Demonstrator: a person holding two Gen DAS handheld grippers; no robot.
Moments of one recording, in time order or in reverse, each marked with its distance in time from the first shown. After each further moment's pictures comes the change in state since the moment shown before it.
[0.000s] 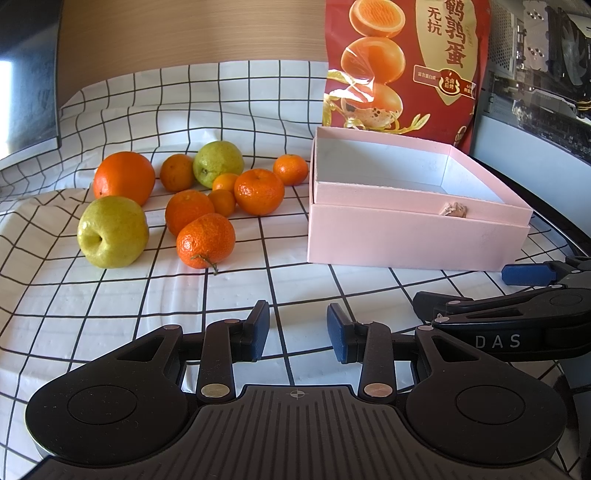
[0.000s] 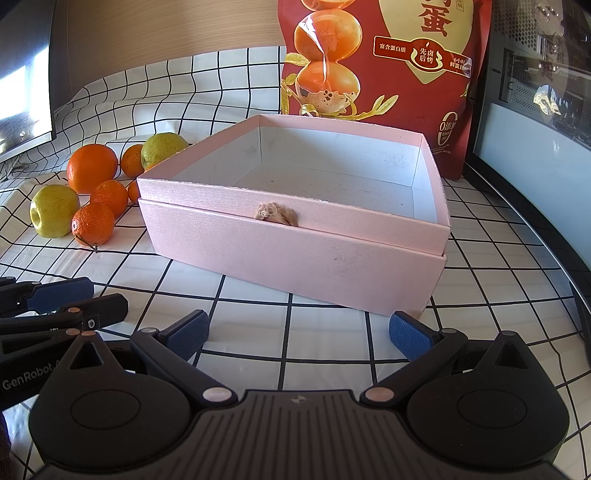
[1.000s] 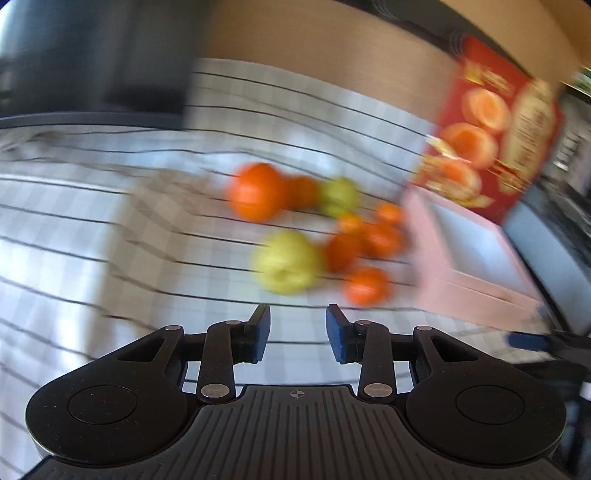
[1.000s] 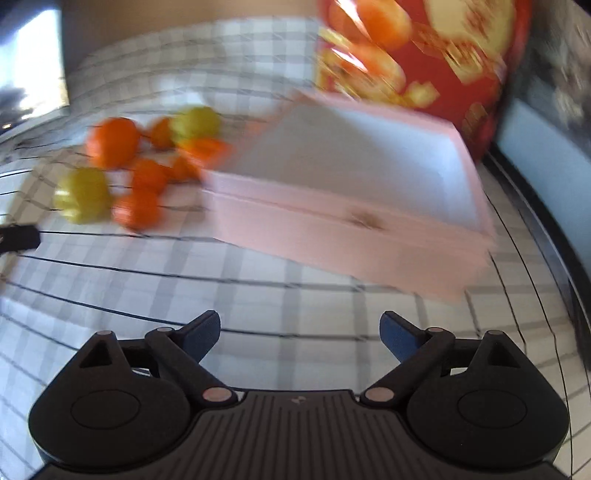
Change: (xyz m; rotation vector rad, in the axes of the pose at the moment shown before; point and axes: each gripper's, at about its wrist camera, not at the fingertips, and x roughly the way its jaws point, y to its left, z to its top) left arm -0.059 0.188 0.039 -0.256 0.089 -0.062; right arm -0.025 0.070 0.022 -0.039 0.150 -0.013
